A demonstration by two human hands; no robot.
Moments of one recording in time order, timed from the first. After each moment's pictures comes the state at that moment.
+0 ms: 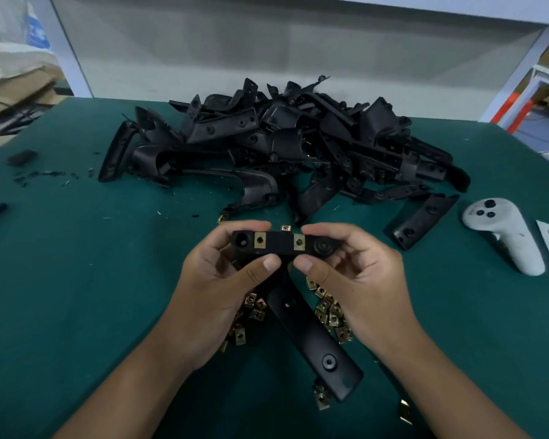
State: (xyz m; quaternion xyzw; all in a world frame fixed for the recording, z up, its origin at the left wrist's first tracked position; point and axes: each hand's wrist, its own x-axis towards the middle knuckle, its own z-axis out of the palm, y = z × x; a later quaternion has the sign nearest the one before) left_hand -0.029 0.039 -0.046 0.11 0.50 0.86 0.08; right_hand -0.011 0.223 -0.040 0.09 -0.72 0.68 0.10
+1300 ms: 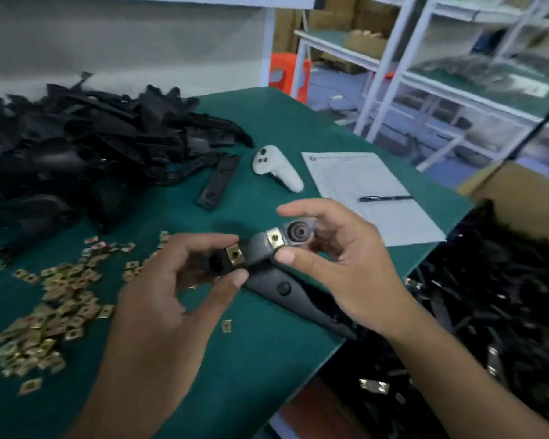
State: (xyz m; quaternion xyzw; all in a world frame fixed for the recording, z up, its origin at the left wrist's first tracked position) left_hand 0.054 0.136 -0.003 0.33 0.73 0.60 0.03; right_hand 0.144 0.328 0.018 -0.02 -0.80 0.54 0.26
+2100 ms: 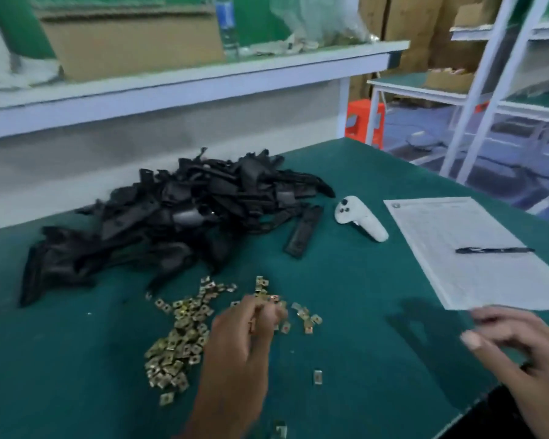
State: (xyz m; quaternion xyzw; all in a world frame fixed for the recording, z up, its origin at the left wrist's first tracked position) left_hand 0.036 0.118 -0.028 0.27 0.82 0.50 -0.04; right_hand 0.217 0.391 -0.040 -0.23 -0.84 0.35 0.33
